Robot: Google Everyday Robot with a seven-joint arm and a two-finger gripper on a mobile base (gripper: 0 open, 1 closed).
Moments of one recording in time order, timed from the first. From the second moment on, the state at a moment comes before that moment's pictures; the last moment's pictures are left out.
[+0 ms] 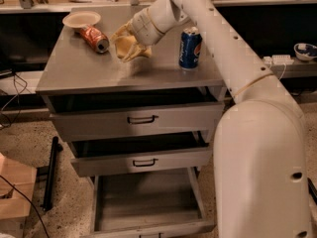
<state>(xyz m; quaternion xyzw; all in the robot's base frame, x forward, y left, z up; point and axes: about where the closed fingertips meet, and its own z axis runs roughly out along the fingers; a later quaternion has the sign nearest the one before) 0.727 0.101 0.881 -0.86 0.26 0.06 0.42</state>
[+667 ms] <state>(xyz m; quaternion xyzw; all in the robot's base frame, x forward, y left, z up) 0.727 0.101 0.881 -0.86 0.26 0.06 0.42</state>
